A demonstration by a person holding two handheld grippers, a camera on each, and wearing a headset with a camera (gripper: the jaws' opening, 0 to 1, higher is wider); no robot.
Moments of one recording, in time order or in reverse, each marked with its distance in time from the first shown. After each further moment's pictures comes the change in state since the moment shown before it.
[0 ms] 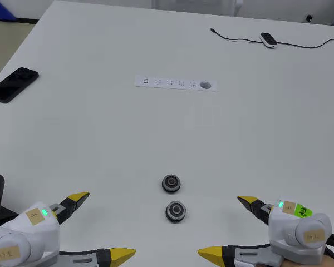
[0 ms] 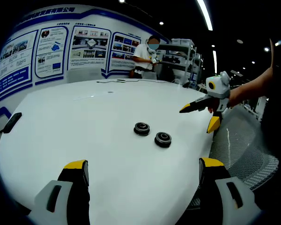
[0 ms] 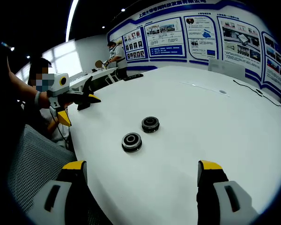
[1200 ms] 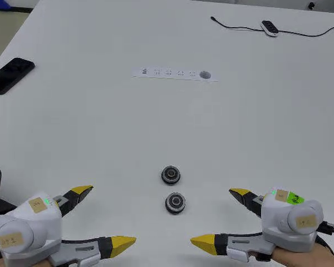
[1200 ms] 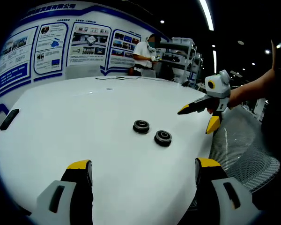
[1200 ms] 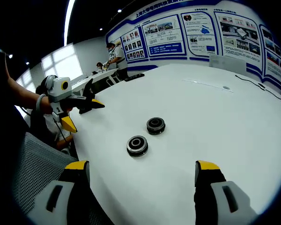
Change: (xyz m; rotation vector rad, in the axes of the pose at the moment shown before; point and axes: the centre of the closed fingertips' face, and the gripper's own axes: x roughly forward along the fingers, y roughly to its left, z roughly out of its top) left arm 0.009 0.004 -0.006 -0.020 0.023 -0.019; right arm 0.013 0.011 0.004 0.050 0.002 0.031
